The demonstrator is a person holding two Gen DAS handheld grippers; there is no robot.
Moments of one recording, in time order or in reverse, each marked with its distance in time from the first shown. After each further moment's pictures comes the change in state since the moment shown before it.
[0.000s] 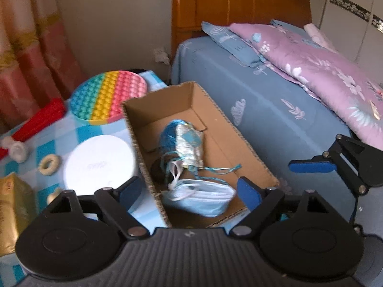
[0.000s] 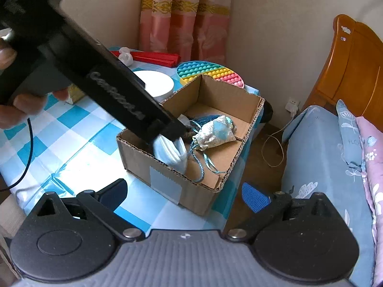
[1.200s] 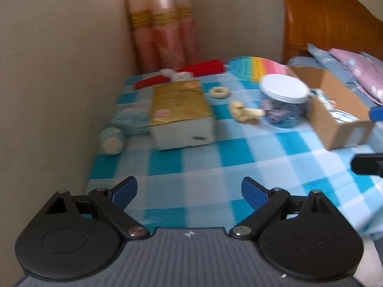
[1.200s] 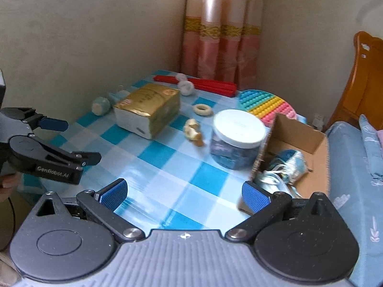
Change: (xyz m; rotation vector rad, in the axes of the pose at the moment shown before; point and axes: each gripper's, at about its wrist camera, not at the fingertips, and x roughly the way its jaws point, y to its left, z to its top) left arm -0.127 0.121 -0.190 -0.241 -0.115 0.422; right arm -0.026 0.149 0.052 0.017 -0.065 0.087
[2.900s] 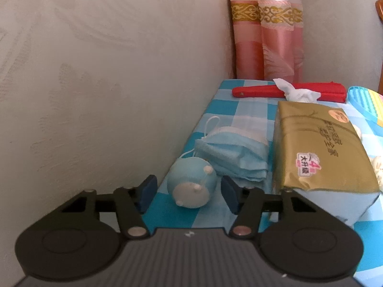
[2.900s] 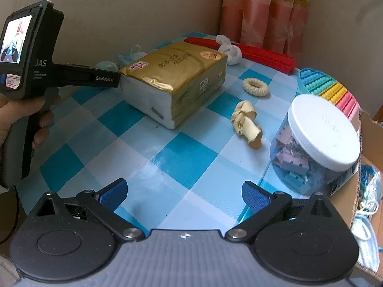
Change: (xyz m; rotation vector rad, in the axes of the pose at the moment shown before) left arm 0.130 0.086 0.031 -0.262 -0.048 0.395; right arm 0.144 0.026 0.024 -0.081 0.151 0.130
